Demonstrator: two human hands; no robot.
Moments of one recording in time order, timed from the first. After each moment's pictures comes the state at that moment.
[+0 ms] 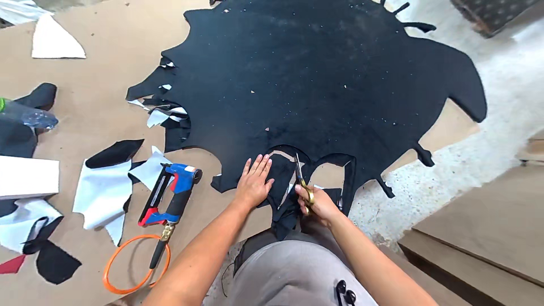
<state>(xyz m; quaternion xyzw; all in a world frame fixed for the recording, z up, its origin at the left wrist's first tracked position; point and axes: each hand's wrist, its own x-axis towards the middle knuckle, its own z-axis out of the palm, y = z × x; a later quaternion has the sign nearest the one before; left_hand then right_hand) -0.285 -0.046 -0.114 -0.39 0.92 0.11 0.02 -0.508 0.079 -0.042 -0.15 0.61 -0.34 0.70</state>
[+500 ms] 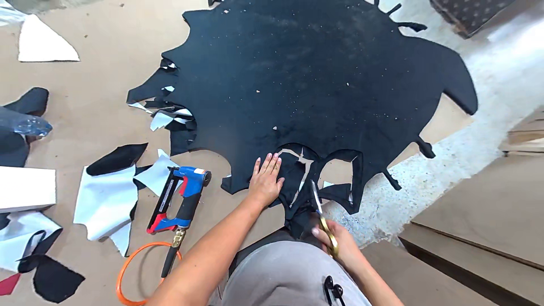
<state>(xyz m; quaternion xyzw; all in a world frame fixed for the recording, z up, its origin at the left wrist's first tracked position) -0.287 -0.051 -0.104 -0.39 0.91 0.14 0.04 -0.465 0.185 -0.018 -0.19 0.70 -0.30 0.62</state>
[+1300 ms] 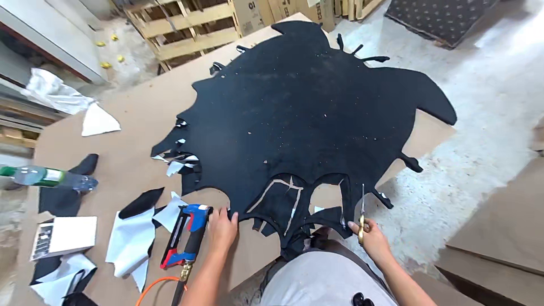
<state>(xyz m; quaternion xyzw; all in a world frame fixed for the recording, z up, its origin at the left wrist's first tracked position) -0.202 -0.057 -0.036 -0.68 0.71 0.19 0.05 -0.601 0.197 -0.051 -0.12 0.85 -0.31 0.42</state>
